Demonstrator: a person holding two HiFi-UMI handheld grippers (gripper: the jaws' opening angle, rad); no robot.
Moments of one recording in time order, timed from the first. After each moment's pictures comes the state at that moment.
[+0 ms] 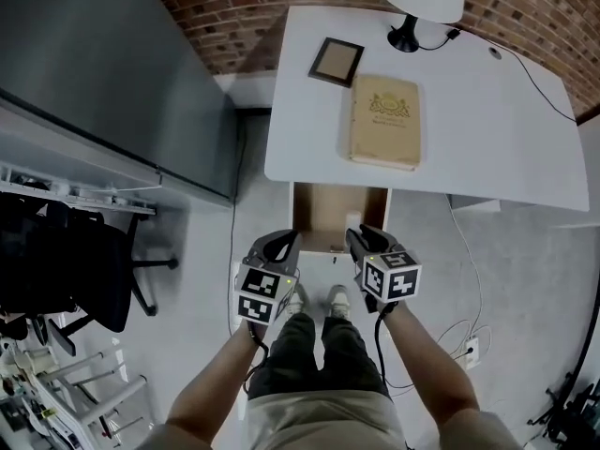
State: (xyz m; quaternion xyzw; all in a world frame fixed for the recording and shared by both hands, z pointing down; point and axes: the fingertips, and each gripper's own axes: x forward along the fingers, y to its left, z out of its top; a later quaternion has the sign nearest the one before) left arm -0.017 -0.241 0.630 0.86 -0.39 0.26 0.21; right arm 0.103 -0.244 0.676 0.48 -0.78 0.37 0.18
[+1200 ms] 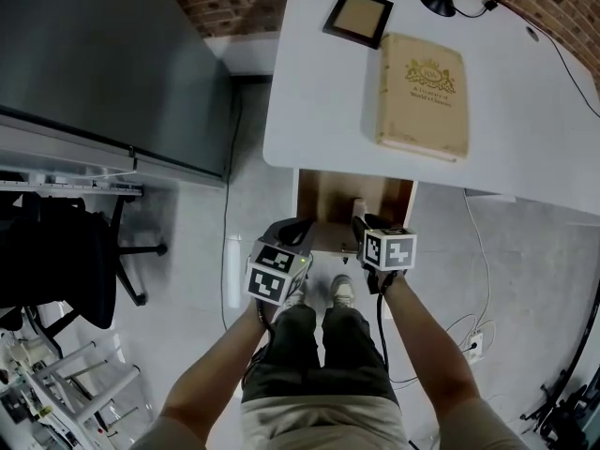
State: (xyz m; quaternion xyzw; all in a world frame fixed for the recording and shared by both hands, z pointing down) left arm -0.010 -0.263 0.778 0.85 -0.34 0.29 0.29; right arm 0.103 -0.263 0.865 0.48 -0.70 0.45 0.27
